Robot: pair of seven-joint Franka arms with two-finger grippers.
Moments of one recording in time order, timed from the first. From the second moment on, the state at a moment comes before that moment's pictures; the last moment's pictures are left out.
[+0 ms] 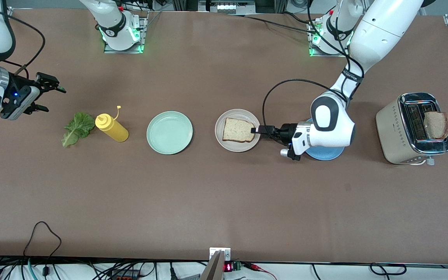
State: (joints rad) left arm -0.08 0.61 -0.28 -1.89 -1.13 2.19 0.55; right arm -0.19 -0.02 -0.06 -2.13 0.22 1.89 -1.16
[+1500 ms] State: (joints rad) left arm -0.05 0.20 0.03 -1.54 0.01 1.69 0.13; right arm -0.33 0.39 -0.05 -2.25 0.99 1.97 -2.52
